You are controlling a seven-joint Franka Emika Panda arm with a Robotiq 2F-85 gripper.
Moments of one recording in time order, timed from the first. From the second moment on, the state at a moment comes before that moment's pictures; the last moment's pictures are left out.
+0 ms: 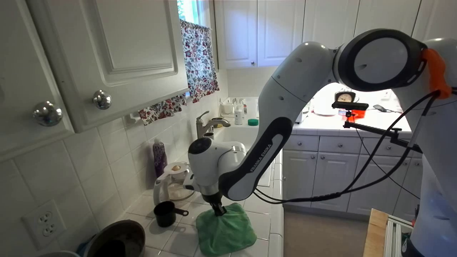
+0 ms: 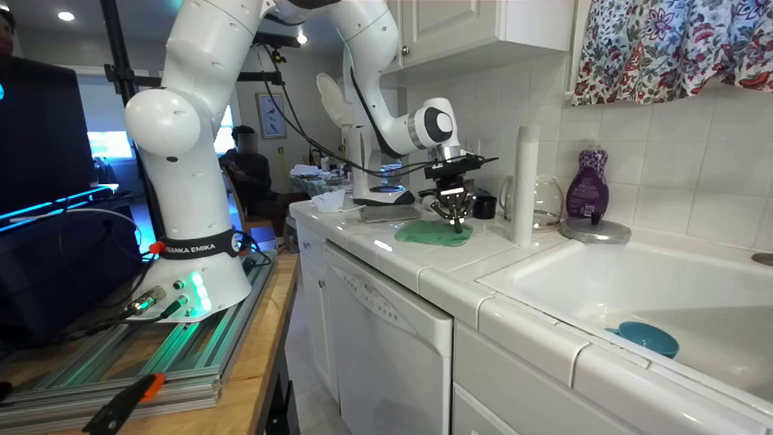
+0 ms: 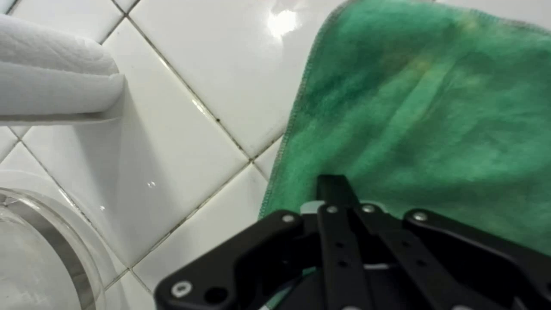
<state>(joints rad) 0.22 0.50 0.12 -2.00 -0.57 2.48 -0.48</state>
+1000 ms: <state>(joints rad) 0.16 0.17 0.21 -2.31 -0.30 2.46 -0.48</state>
